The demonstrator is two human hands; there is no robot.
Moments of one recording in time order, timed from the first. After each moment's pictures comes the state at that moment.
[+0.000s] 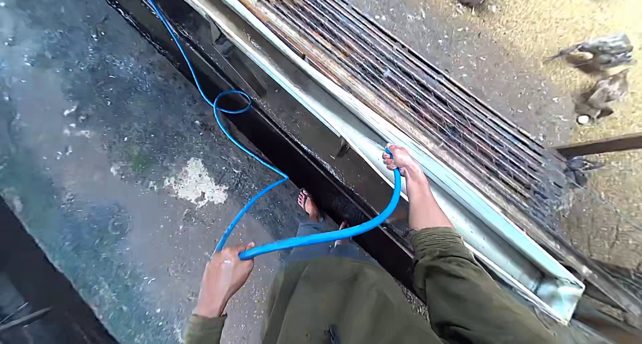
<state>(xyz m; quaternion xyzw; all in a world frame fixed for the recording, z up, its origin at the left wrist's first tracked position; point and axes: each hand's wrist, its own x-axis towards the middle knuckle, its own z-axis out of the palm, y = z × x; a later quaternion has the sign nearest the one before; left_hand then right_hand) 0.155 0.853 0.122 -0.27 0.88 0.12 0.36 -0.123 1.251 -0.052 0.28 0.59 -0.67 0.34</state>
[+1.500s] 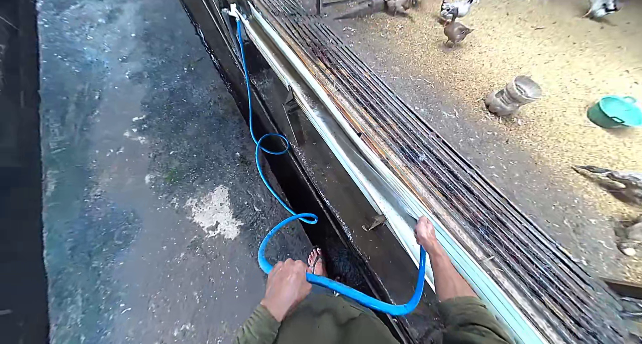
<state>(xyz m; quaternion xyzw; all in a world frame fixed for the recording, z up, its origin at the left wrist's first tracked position) 0.039 0.824 0.130 -0.16 0.86 0.14 0.46 -0.175 1.178 -0.075 0.29 0.84 -0.39 0.25</state>
